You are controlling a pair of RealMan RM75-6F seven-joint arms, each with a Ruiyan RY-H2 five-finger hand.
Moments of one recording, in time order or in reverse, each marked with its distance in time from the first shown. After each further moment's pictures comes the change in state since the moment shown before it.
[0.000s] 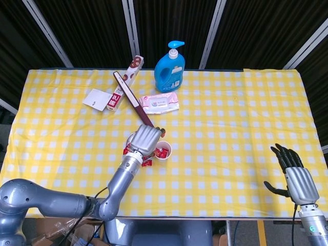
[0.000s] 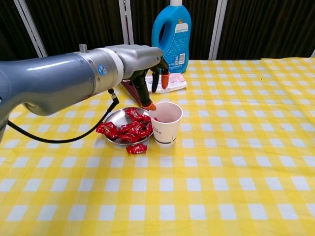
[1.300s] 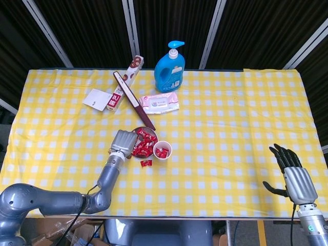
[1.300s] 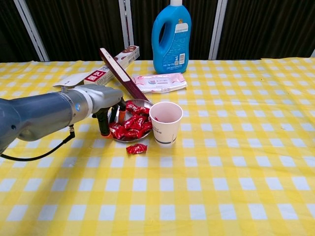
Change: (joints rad) left arm 0.053 -0.058 0.100 0.234 -0.160 -0.123 0.043; right arm 0.006 -0.001 0.000 -0.006 0.007 -0.013 -0.009
